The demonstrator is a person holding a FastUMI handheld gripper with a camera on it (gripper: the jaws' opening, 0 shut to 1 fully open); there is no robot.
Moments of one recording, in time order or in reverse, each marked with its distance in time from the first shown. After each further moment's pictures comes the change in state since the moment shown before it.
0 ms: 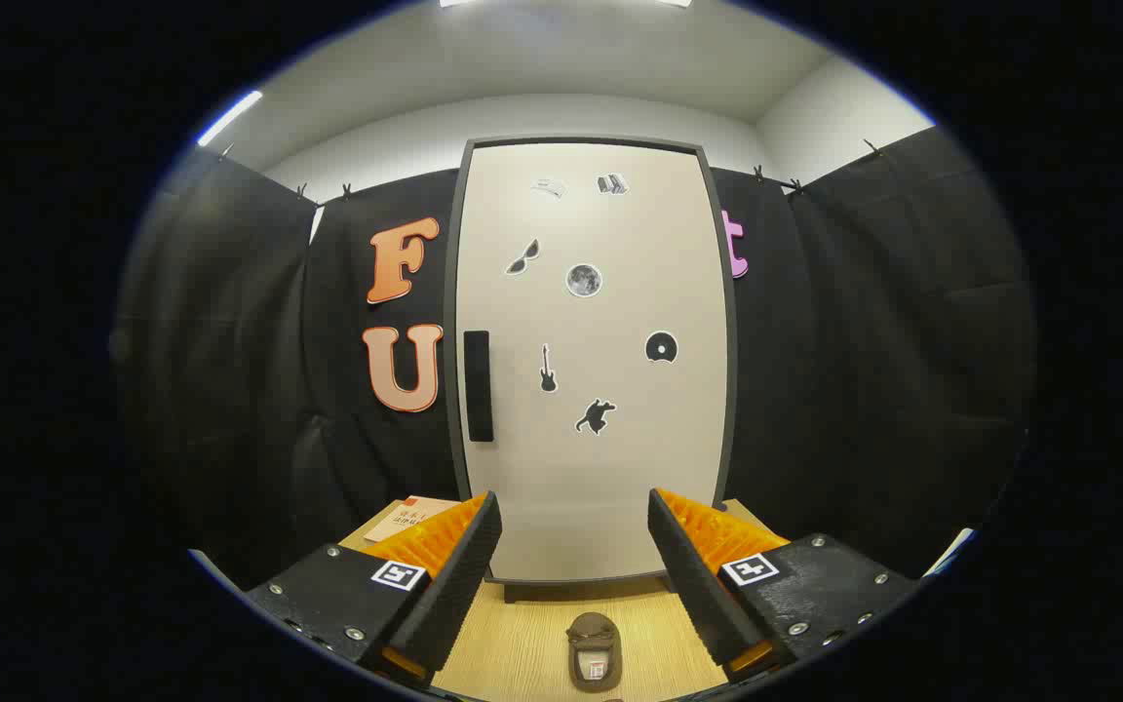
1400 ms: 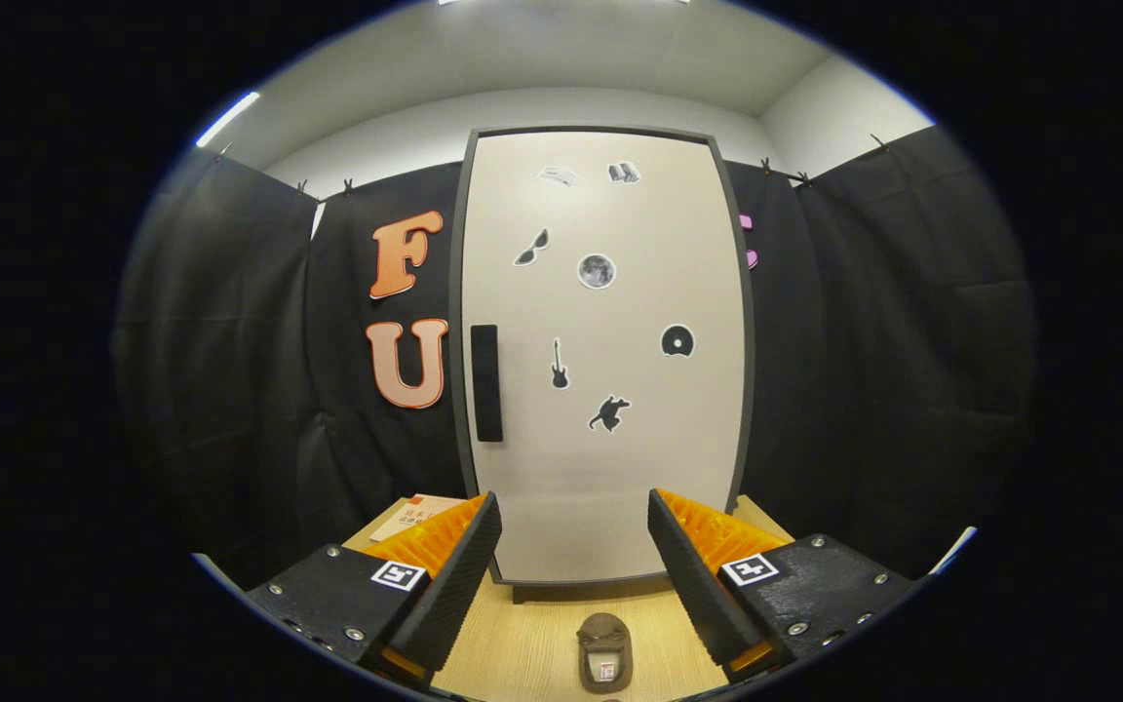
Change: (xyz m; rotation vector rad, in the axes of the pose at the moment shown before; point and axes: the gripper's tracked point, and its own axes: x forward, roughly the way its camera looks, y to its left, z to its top) arm 0.029 0.022 -0.002 0.006 0.032 0.039
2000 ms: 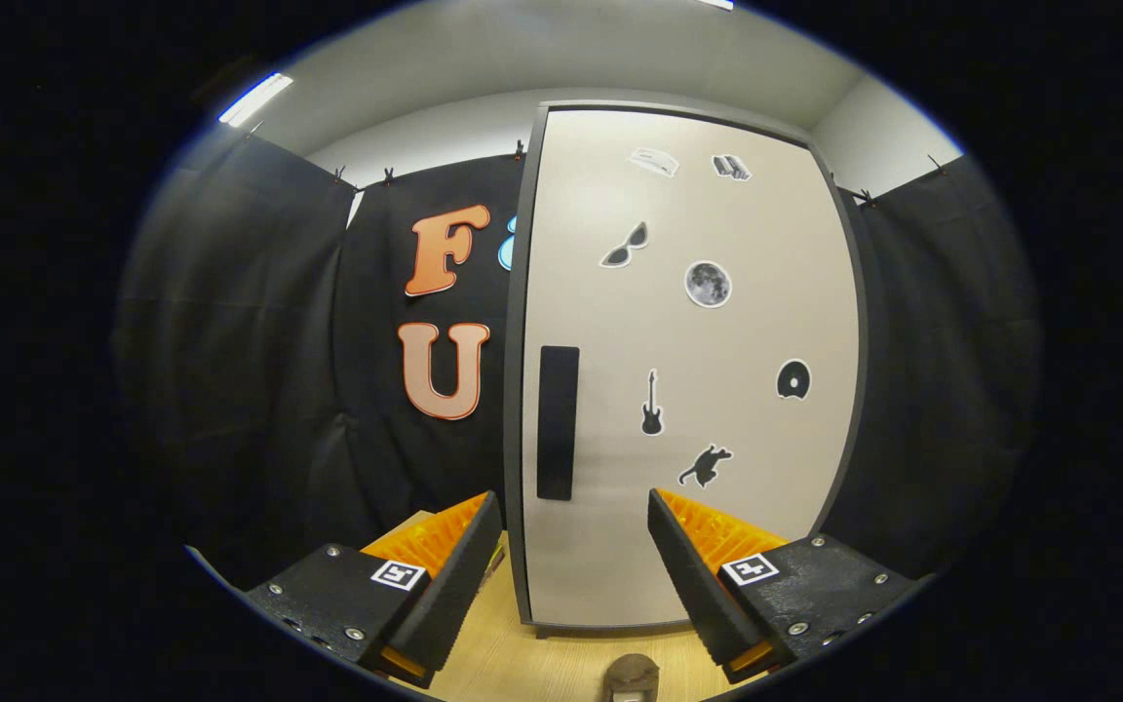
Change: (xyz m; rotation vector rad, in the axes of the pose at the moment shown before) arm 0.100 0.072 0.028 -0.062 -0.045 0.092
